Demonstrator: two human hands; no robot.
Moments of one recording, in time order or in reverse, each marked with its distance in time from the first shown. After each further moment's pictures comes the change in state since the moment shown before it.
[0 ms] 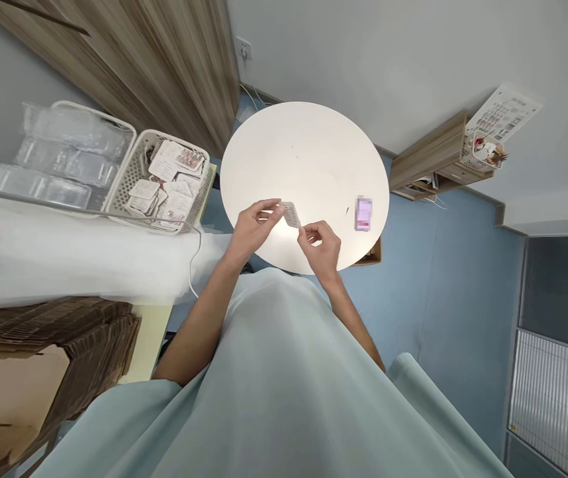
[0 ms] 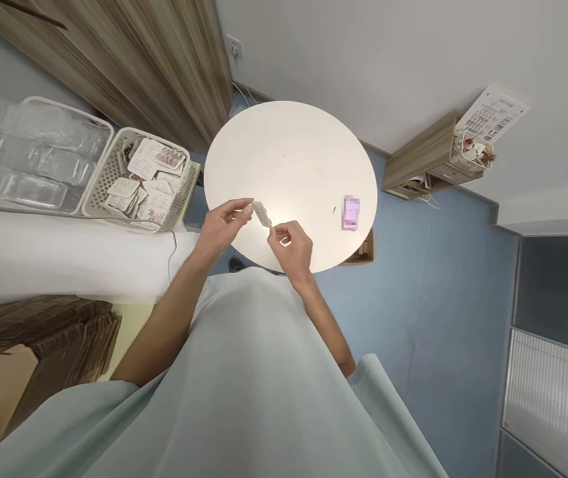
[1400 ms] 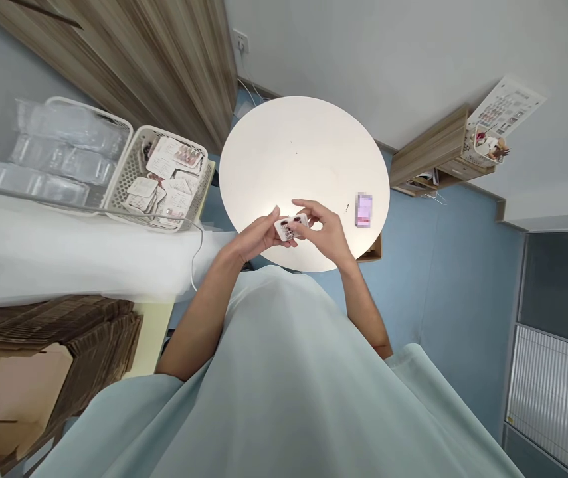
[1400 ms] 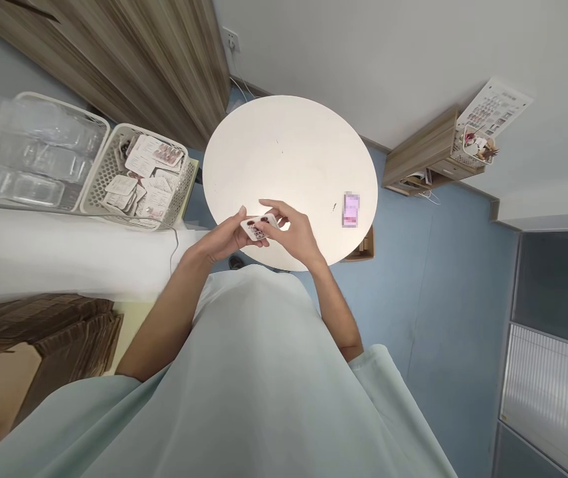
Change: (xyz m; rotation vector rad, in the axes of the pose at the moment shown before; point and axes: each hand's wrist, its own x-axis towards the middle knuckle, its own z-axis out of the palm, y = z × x) left_hand -0.001 -0.001 -0.007 -0.338 -0.602 -0.227; right_hand 0.044 -0.015 -0.029 0.178 -0.434 0.019
